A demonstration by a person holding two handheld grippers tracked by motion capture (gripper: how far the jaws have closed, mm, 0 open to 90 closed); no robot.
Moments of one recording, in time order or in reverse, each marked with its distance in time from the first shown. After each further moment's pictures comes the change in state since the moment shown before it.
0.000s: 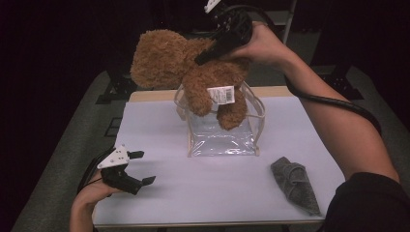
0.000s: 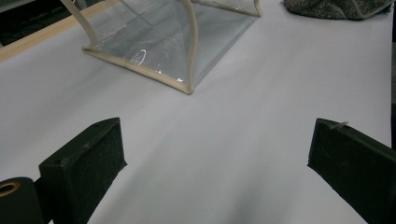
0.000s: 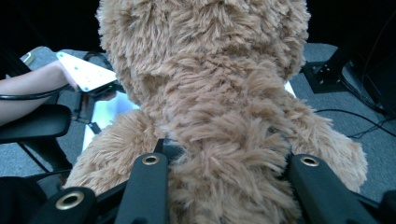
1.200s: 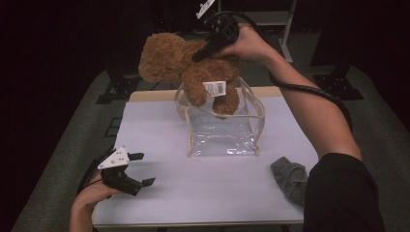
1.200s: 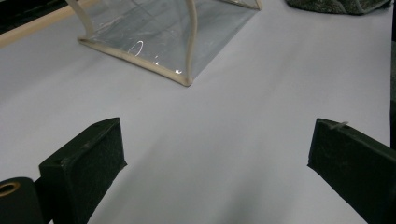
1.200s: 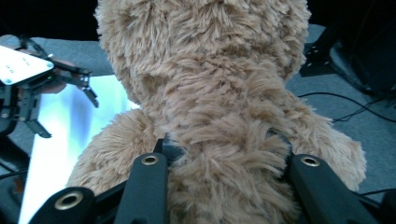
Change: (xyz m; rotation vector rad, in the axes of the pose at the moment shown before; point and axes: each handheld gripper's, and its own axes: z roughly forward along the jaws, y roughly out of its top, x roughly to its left) left arm 0.000 -0.004 0.001 0.016 -0.014 -0.011; right arm -0.061 -0.010 0.047 0.056 -0.035 0.025
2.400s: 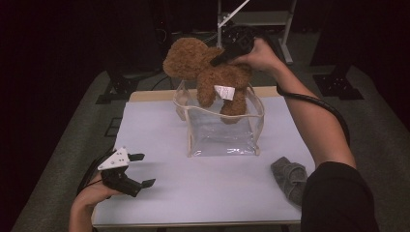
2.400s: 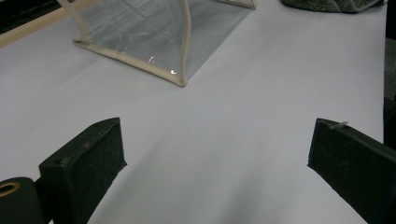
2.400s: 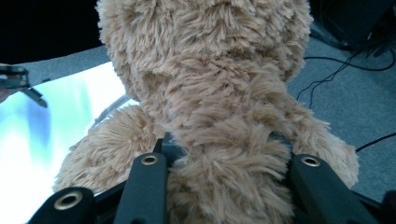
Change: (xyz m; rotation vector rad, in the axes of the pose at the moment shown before) left arm -0.003 0.001 0.000 0.000 -0.013 0.011; right arm -0.041 -0.063 0.009 0.005 -0.091 0.214
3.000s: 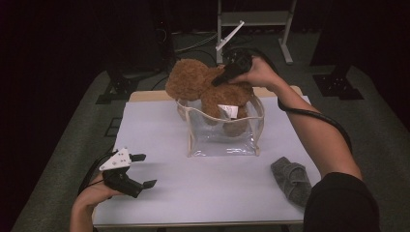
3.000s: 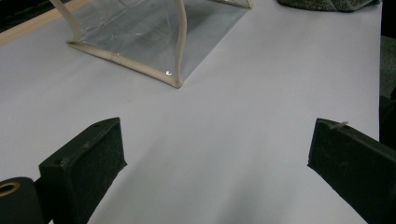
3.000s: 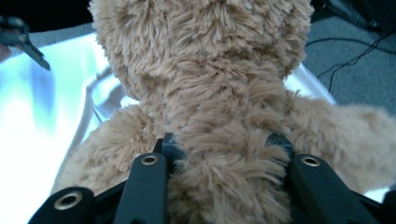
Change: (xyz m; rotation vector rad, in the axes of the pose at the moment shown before) left arm -0.002 0.001 0.003 0.000 -0.008 0.003; right arm 0.016 -0.035 0.030 0.079 0.047 -0.035
